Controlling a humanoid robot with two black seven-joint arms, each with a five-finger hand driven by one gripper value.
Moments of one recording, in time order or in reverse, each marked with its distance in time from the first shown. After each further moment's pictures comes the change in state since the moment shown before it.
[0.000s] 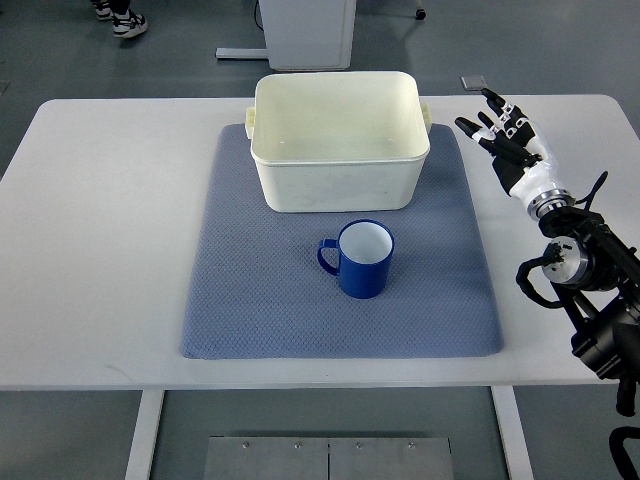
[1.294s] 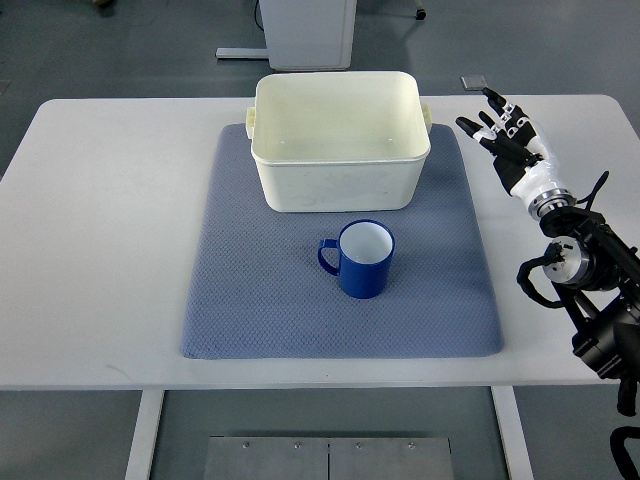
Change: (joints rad) left arm 0.011 0.000 -0.002 0.001 -0.004 0.003 0.000; right arm 0.000 -0.003 0.001 0.000 0.000 0.000 0.001
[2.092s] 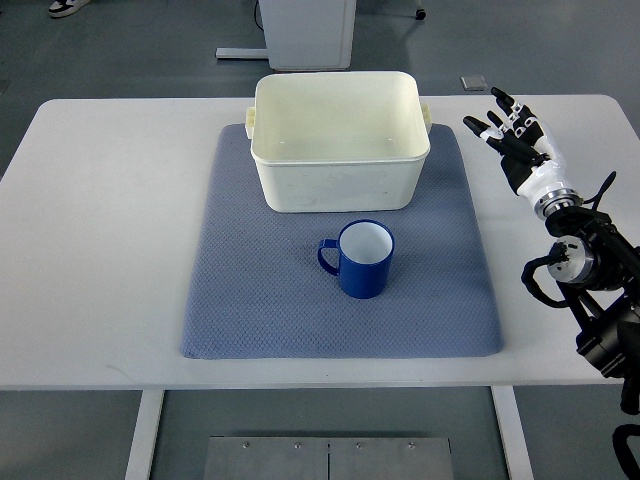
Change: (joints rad) left arm 0.001 0.000 0.000 0.000 0.000 0.000 0.000; right arm 0.006 -0.005 0.002 -0.023 0.000 0.000 0.014
